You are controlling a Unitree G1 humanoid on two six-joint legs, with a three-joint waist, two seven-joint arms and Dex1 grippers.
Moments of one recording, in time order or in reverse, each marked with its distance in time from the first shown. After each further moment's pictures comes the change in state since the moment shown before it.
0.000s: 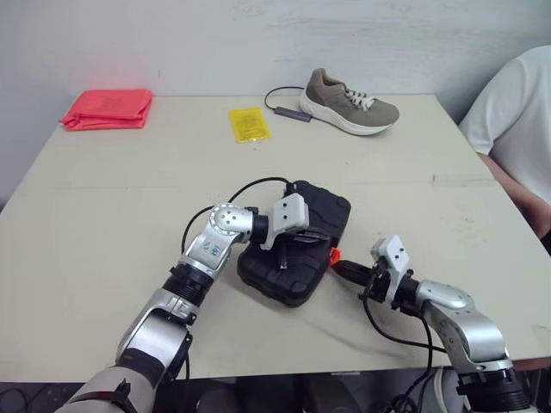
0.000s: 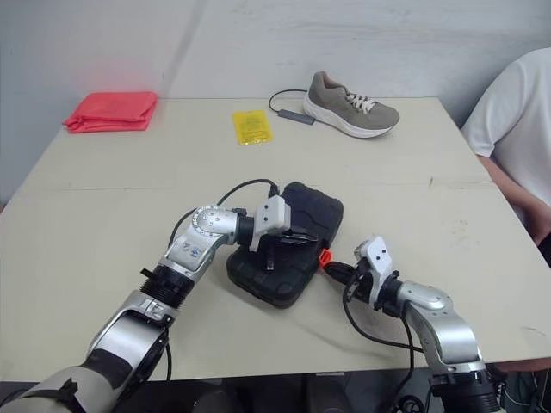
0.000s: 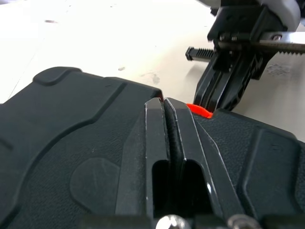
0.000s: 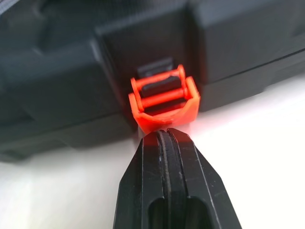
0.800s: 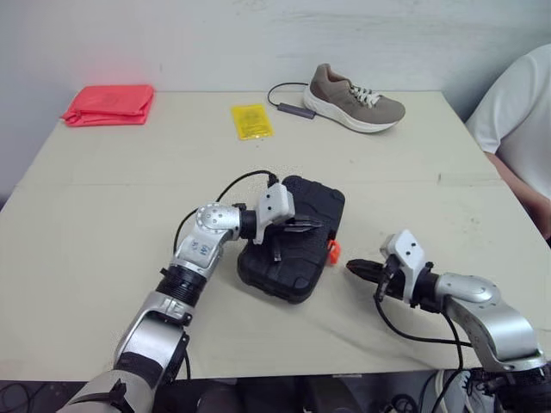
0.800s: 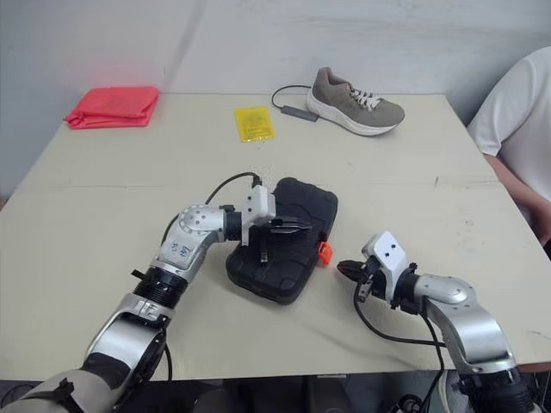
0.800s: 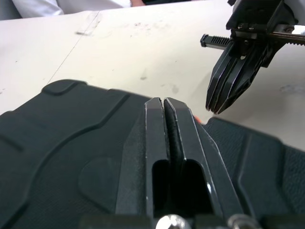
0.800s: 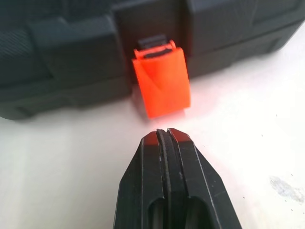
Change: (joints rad) left arm -0.004 0.009 0.094 0.014 -0.043 -0.049 0.025; right arm -0.004 -0.176 0.025 -0.094 -0.041 0.107 -0.024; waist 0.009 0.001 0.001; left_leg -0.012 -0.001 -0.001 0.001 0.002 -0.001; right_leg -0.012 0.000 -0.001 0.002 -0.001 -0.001
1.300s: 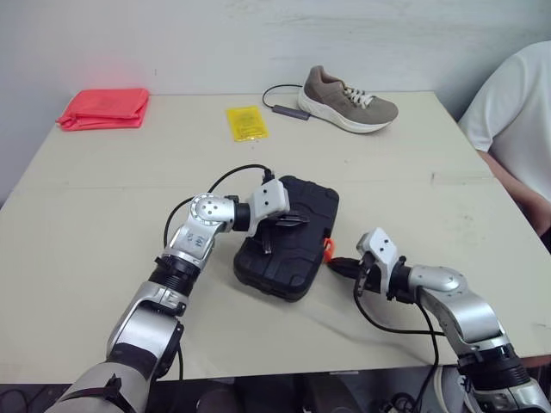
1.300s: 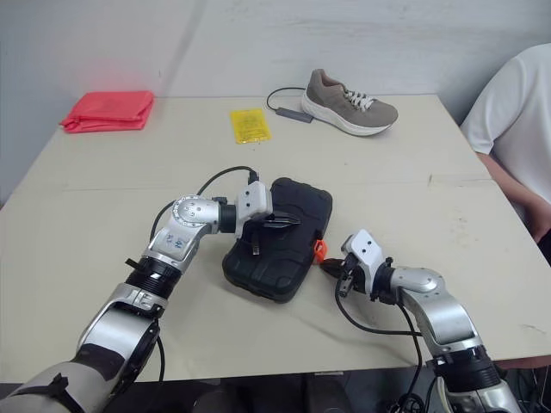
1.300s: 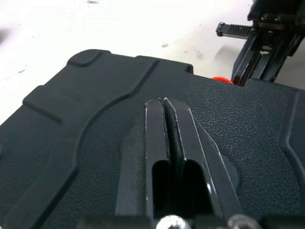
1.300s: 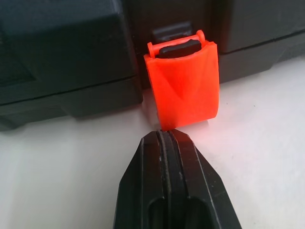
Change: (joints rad) left arm -0.032 0.045 -0.018 0.061 0.075 0.001 -0.010; right arm -0.120 0.059 0.114 0.151 -0.071 -0.090 0.038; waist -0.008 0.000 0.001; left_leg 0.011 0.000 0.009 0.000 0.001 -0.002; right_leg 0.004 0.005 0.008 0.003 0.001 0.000
